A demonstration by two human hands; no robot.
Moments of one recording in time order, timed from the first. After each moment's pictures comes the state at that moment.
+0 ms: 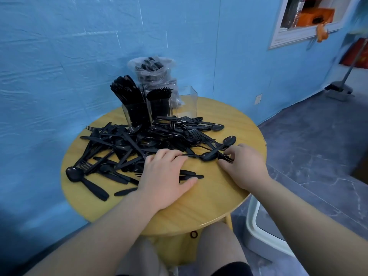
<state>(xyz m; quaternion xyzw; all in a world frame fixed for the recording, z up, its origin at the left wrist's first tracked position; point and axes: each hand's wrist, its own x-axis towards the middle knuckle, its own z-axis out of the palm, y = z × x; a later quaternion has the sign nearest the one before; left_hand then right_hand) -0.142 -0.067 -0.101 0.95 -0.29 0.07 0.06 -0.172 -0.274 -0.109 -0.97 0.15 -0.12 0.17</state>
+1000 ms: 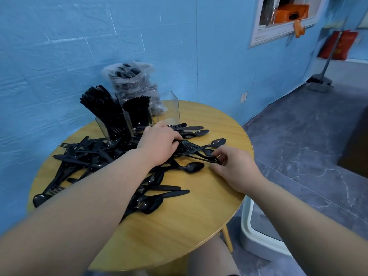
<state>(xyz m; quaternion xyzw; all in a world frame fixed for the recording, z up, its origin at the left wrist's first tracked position) -0.031 -0.130 -0.073 0.94 -0.34 0.06 0.02 -0.168 -0.297 -0.103 -0.94 0.12 -0.11 0.29</state>
